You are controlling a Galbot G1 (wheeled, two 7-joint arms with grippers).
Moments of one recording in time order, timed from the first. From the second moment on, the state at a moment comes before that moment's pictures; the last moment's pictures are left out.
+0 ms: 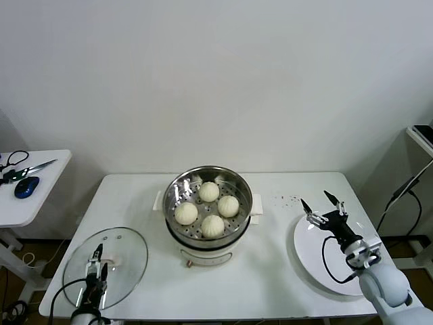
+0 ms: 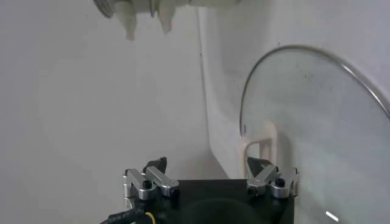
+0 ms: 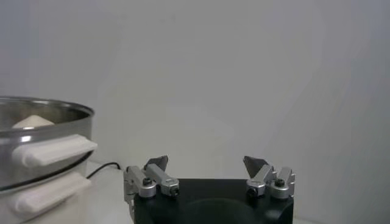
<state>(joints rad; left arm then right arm) 1.62 -1.51 -0.81 -1.82 1.51 -0.05 -0.09 -1.26 0.91 0.48 1.65 0.50 0.11 -0.17</state>
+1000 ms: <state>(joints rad) 1.45 -1.47 -0.84 -1.58 1.48 -0.12 -0.20 -1.33 0.96 0.53 1.62 0.42 0.14 -0.22</state>
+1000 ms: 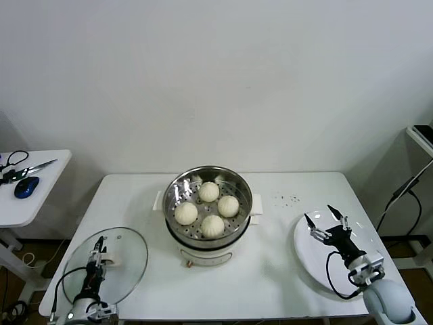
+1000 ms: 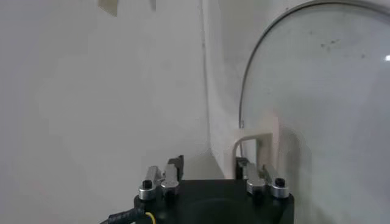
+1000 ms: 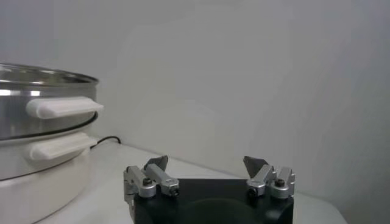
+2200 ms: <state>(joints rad) 1.63 -1.36 -0.80 -1.98 1.34 0.09 -0.17 -1.29 0.94 0.52 1.59 0.38 0.16 -0.23</state>
